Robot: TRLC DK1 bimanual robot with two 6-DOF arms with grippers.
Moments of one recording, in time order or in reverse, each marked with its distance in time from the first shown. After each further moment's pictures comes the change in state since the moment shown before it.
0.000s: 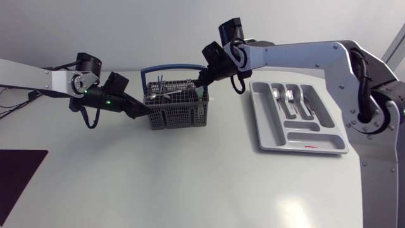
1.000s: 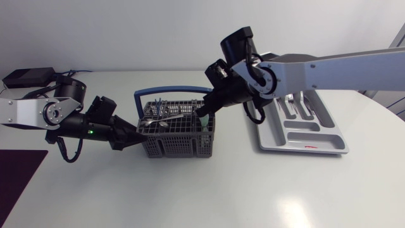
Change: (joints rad) left arm 0.015 -0.306 -0.401 0.001 0.094 0.084; right arm 0.154 -0.497 -0.628 0.019 0.187 0.098
